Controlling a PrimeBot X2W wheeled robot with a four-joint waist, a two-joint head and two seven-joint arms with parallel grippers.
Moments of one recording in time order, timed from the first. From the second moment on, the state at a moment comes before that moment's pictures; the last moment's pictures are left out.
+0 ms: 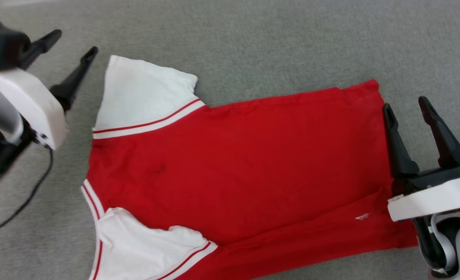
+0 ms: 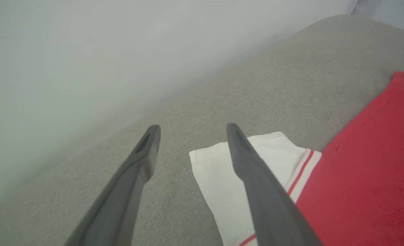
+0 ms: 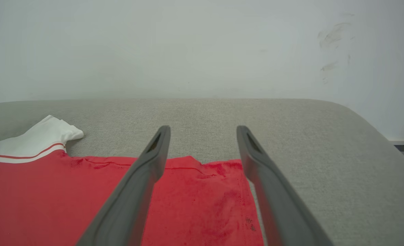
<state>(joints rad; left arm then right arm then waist) -0.69 0.77 -0.39 0.01 -0.67 -0.13 0.28 -0.18 -0.16 0.03 -0.18 0.24 0.13 0.01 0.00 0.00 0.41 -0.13</state>
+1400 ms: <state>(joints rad) -1.03 0.84 -0.72 0.28 -1.08 -0.13 0.53 -0.25 -0.22 0.07 -0.08 0.23 0.13 0.06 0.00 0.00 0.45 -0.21</state>
